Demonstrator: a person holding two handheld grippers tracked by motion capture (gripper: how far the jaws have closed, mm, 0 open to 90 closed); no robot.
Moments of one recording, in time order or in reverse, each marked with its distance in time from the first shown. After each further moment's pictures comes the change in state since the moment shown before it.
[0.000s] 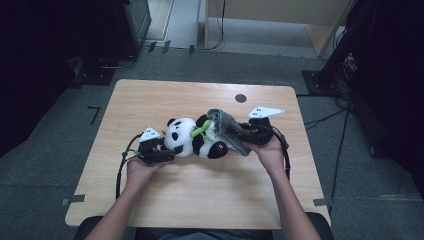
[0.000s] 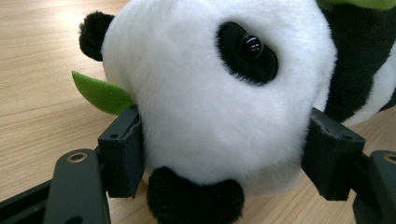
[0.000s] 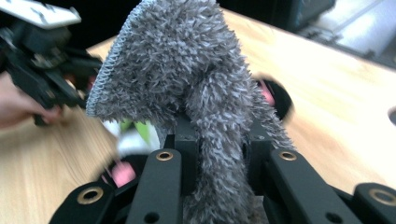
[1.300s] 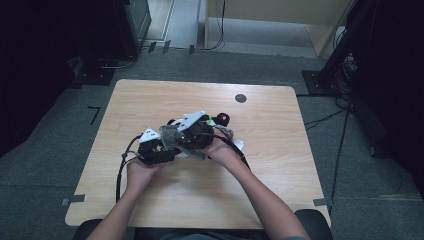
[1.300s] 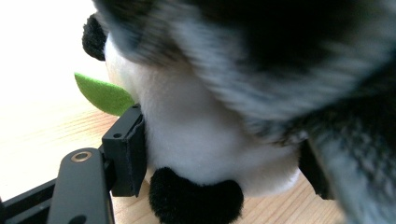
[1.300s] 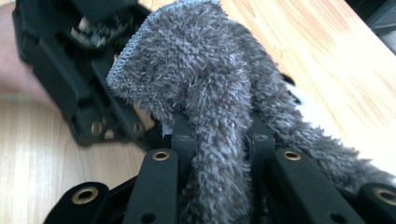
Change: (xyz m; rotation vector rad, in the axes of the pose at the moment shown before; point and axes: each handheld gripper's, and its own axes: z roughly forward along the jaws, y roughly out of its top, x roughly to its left) left arm -0.004 -0.001 -0.003 0.003 0.019 -0.022; right arm 0.098 0.042 0.121 0.274 0.104 -0.405
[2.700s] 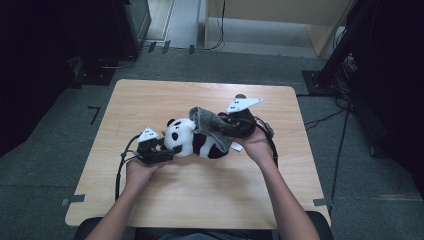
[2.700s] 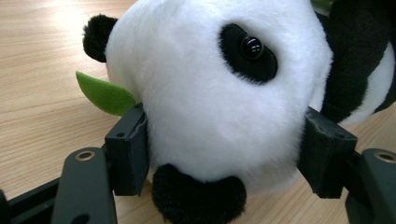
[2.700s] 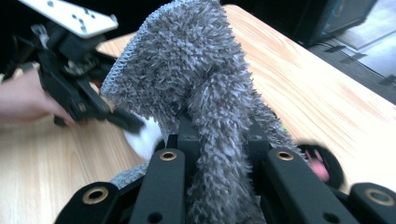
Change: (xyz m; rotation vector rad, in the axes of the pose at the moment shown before) left arm 0.006 -0.001 0.000 -0.017 -0.026 0.003; right arm -0.047 -0.047 -0.095 -0.206 -0.052 0.242
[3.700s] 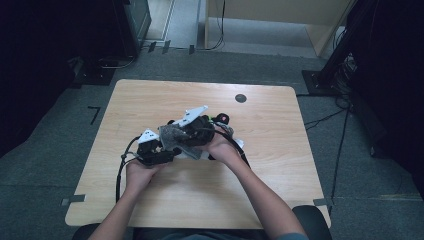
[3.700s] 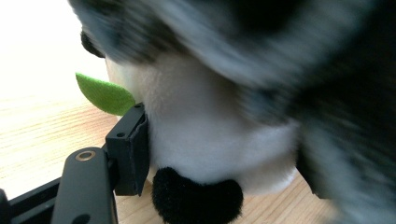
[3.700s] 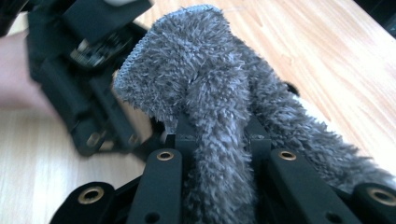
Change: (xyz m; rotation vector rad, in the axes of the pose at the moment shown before) left arm -0.005 -0.001 -0.003 0.019 0.007 -0.021; right arm 0.050 0.018 0.099 0.176 0.121 -0.185
